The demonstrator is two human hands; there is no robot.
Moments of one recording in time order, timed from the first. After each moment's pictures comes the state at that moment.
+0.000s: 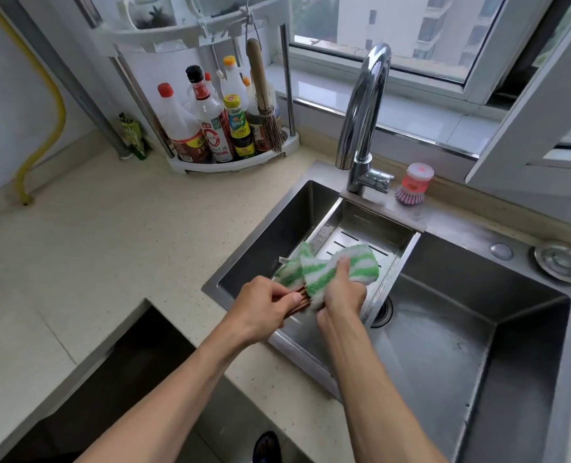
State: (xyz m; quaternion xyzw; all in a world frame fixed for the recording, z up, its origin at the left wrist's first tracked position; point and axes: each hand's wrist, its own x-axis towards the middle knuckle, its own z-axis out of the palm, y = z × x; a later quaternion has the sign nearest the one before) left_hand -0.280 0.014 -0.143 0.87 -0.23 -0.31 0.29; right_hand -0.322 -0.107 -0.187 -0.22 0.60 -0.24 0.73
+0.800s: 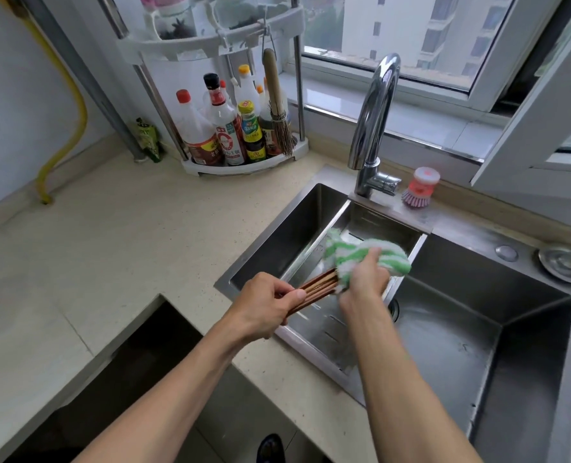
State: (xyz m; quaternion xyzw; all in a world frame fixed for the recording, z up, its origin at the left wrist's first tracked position) left_hand -0.287 0.033 -0.121 0.85 -0.23 -0.34 0.34; right_hand -0.324 -0.119 -0.163 -0.18 0.53 -0.28 0.78
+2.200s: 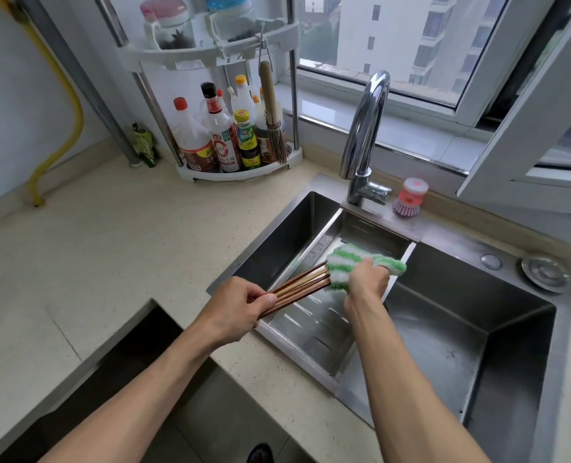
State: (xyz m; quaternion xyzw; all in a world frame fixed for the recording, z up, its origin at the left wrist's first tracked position) left_hand -0.272 0.054 -0.126 0.88 -0.23 -0.28 0.30; right_hand -0.326 -0.147 -0.178 -0.39 0.62 -0.23 0.64
